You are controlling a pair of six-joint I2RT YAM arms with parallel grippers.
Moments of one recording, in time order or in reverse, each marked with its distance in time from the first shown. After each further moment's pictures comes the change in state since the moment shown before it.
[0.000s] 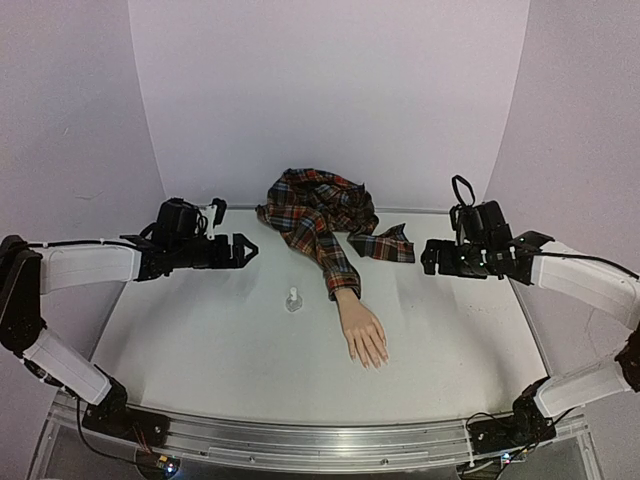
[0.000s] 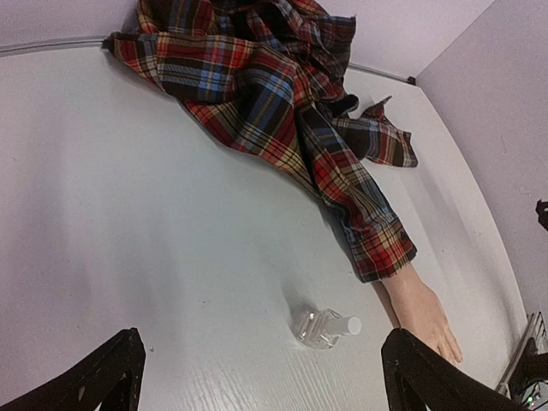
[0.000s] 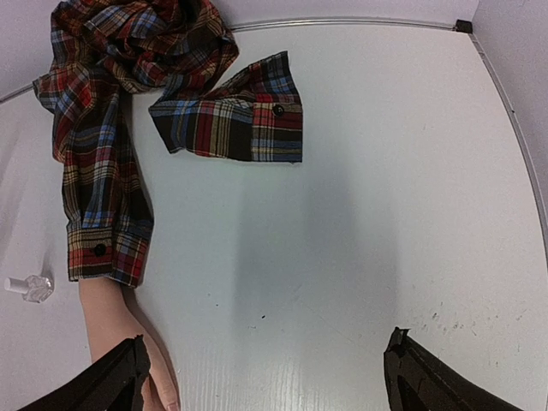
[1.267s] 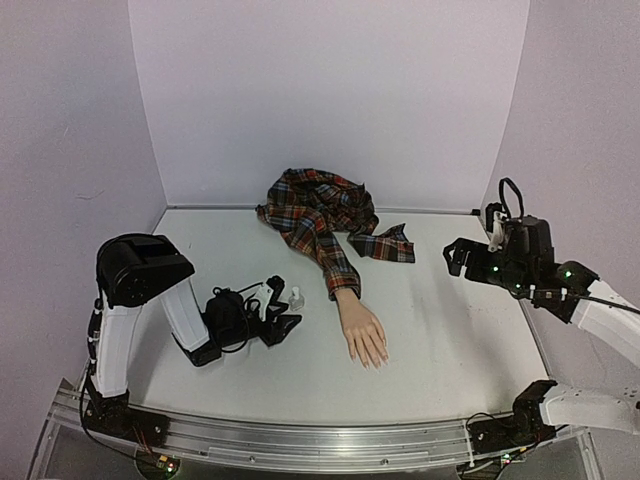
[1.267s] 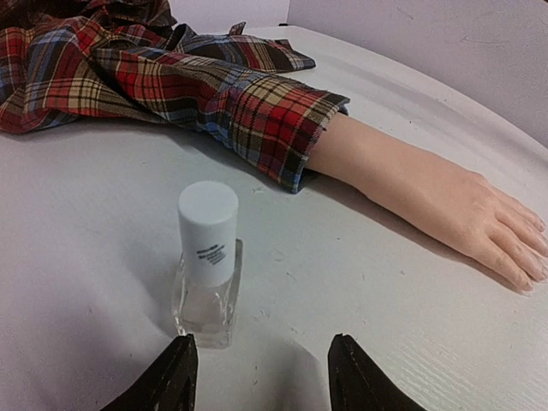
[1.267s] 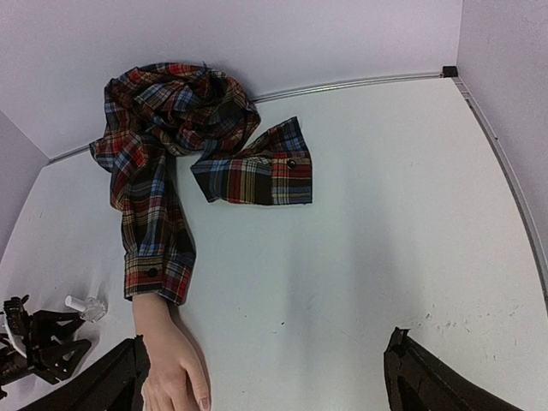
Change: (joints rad) left arm -0.307 0.707 -0.288 1.260 -0.058 0.300; right arm 0.014 -0.364 -0.172 0.050 0.017 0.042
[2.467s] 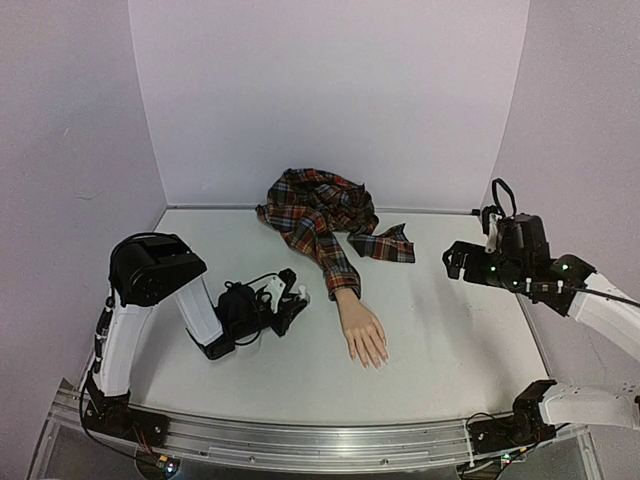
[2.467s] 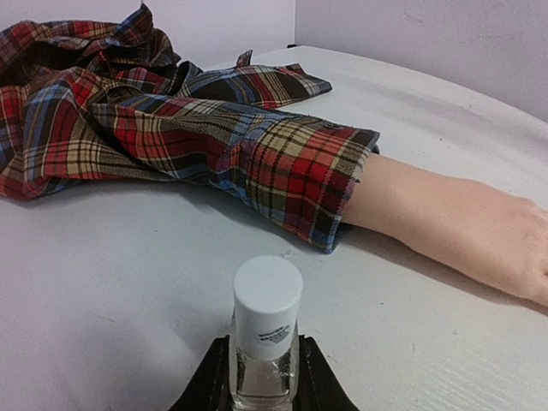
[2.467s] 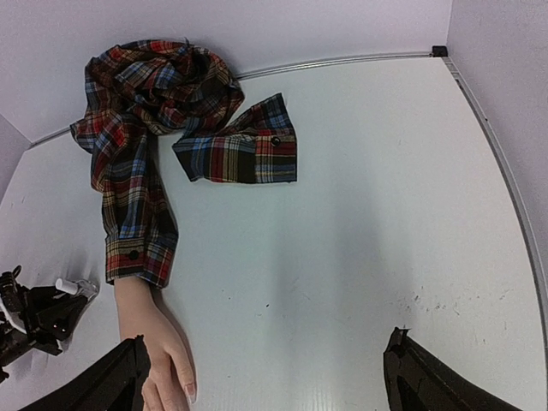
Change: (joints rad) left arm -0.003 0.104 0.160 0.020 -0.047 0.117; right arm 0.000 0.035 0.033 -0.079 0.009 0.005
